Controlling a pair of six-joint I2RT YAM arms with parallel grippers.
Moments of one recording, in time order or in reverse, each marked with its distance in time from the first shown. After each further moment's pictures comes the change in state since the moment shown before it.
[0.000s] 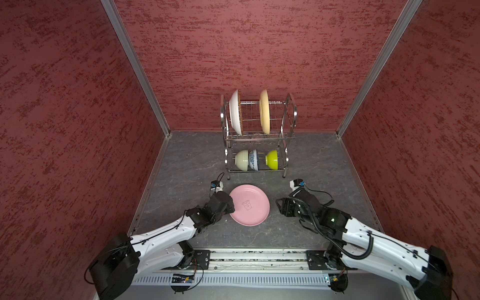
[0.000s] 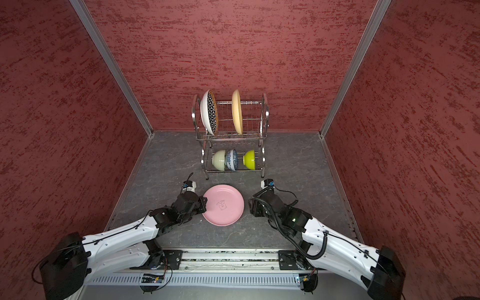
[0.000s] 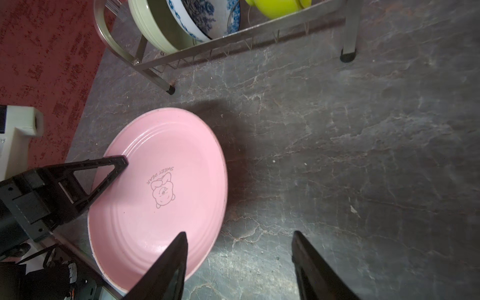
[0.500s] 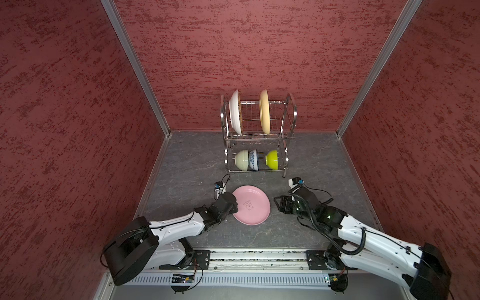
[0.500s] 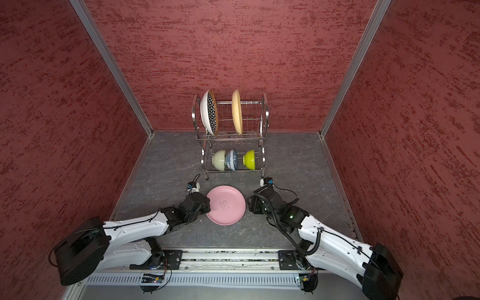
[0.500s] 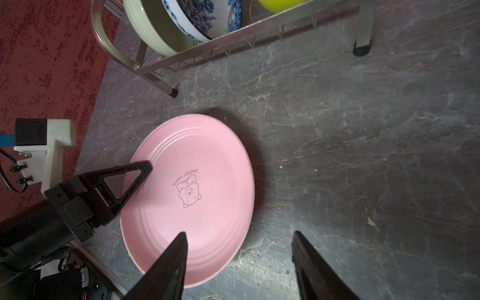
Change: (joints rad) left arm -0.024 0.190 -0.002 0.136 -0.051 -0.032; right arm -0.062 0.035 -0.026 0.085 -0.067 0.002
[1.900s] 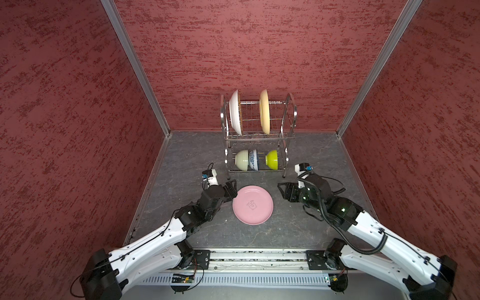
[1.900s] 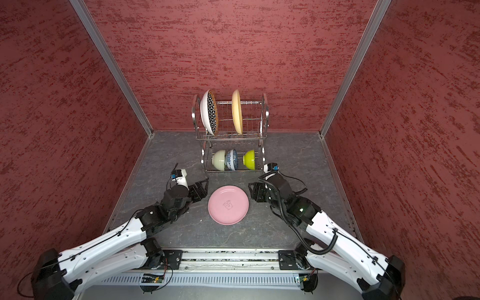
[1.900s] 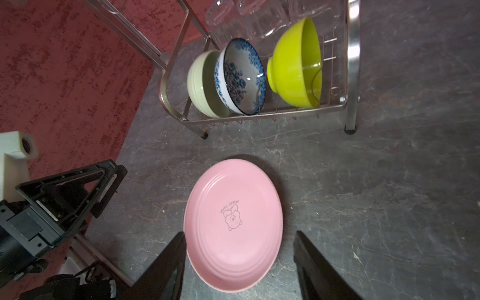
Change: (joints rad) left arm 0.049 -0.410 0.139 -0.216 -0.109 0.077; right arm -0.066 -0.042 0.300 -0.202 0.008 -0.132
